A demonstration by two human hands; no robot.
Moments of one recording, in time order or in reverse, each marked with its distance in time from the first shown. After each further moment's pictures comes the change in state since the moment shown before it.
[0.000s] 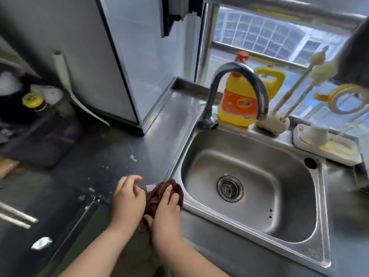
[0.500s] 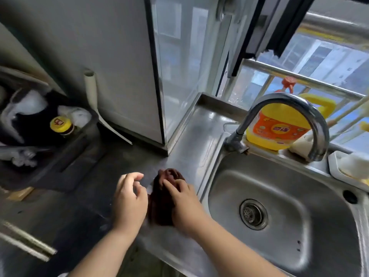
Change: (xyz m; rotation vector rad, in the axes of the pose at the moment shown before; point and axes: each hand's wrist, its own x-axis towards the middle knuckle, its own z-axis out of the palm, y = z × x) left_hand 0.095 -0.025 -0.035 -0.097 0.168 0.054; right_hand 0.090 -0.053 -0.041 -0.287 -0.066 -0.399
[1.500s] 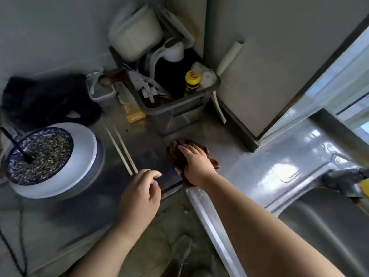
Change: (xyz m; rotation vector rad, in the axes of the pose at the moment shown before) left_hand -0.084 -0.079 -0.105 0.210 0.196 -0.138; right_hand 0.091 -0.112 0.058 -0.191 -0.152 -0.479
